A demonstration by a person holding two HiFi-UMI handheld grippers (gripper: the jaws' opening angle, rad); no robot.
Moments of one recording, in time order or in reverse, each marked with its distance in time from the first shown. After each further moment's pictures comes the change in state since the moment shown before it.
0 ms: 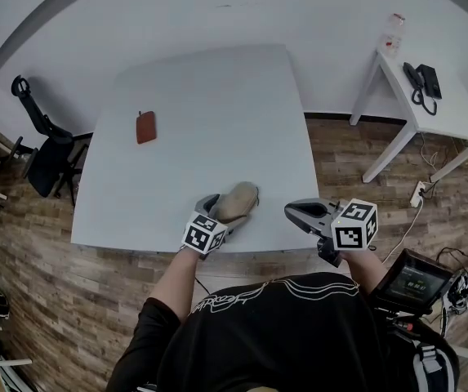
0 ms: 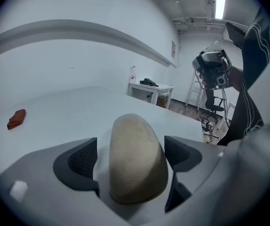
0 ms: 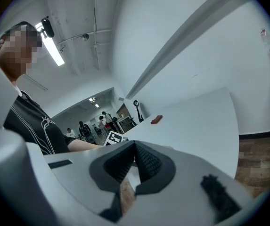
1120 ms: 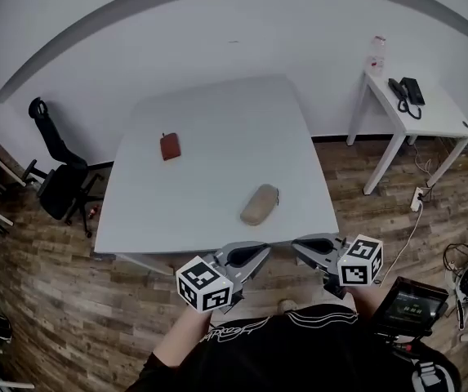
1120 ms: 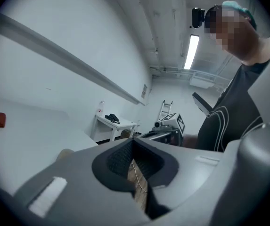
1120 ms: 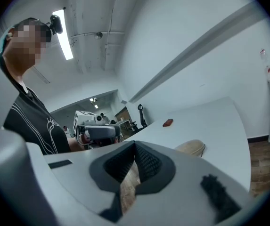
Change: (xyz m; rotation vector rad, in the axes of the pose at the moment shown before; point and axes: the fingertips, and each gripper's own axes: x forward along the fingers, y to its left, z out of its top) left arm -0.242 -0.181 0.089 -0.063 -0.422 -0.406; right arm 0.005 0.167 -0.039 -0.076 -0.075 -0.057
